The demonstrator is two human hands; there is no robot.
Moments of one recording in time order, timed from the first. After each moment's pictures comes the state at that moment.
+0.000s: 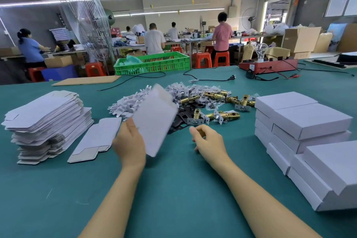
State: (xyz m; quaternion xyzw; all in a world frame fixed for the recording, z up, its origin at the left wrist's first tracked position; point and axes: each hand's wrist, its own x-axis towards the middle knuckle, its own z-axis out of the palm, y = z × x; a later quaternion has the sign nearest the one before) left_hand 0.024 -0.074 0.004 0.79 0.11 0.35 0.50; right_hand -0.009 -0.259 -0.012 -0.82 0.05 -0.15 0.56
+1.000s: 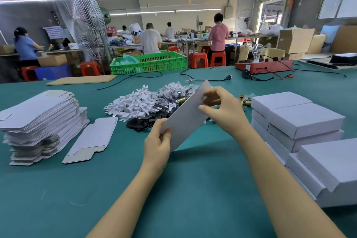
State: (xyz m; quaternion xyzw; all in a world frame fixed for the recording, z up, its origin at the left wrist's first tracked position) left_hand 0.004 -0.115 -0.010 0.75 -0.16 0.17 0.62; right_hand -0.013 -0.299 0.069 -0.83 -0.05 -0.30 0.47
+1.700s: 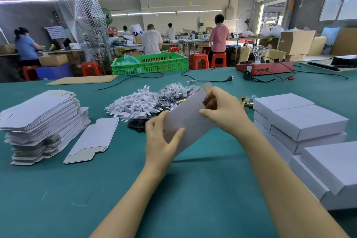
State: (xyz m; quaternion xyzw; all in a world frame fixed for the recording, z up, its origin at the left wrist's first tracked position) left_hand -0.002 -0.121 -0.003 0.79 -0.16 0.28 0.52; right_hand -0.024 -0.290 0.089 -0.90 -0.04 -0.23 0.36
